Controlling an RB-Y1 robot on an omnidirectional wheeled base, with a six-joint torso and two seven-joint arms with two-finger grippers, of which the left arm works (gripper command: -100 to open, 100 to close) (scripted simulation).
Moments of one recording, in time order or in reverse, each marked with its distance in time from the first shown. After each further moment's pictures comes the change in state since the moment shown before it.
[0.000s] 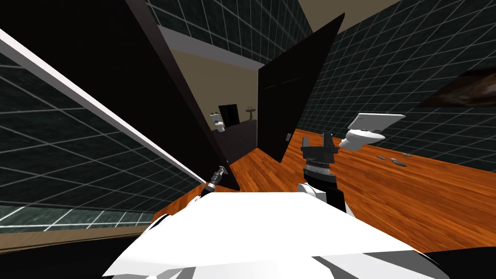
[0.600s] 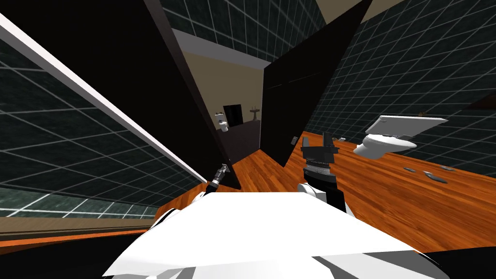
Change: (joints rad) arm -0.056 -0.043 0.002 0.012 0.002 0.064 -0.027
